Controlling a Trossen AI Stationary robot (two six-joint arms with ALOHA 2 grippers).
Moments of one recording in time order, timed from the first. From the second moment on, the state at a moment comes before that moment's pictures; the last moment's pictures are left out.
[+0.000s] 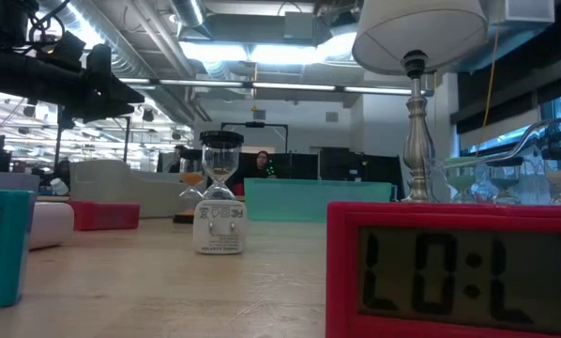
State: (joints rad) left arm 0.14 0.06 0.01 0.08 -0.74 -0.28; right arm 0.85 2.16 1.67 -1.43 -0.40 0.87
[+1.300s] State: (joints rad) left arm 0.14 0.06 0.01 0.08 -0.74 -0.28; right arm 0.84 2.16 1.54 -1.34 -0.52 0.72
